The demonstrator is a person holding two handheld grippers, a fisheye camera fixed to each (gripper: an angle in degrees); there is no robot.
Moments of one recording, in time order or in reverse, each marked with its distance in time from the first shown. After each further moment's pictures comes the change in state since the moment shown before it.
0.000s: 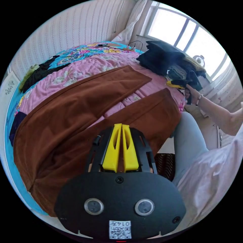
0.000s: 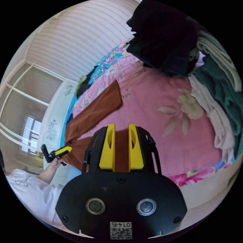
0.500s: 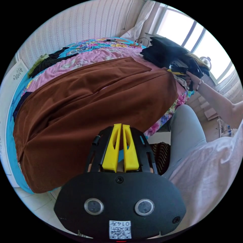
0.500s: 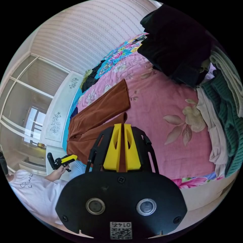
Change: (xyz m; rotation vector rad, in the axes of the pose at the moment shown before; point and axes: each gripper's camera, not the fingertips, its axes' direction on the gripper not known) left arm 0.063 0.055 0.003 -0.040 -0.058 -0.103; right arm -0.048 -0.013 0.006 -0.053 -0.056 -0.073
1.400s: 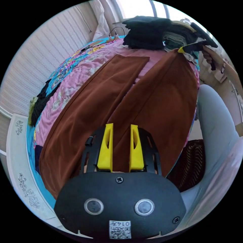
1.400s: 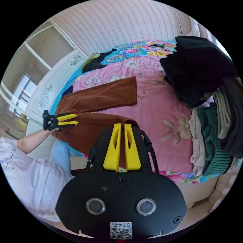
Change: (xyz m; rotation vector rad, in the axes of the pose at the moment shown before) left arm 0.067 -0.097 0.054 -0.041 -0.232 0.407; right arm -0.111 0.052 -0.005 -0.063 0.209 -0.276
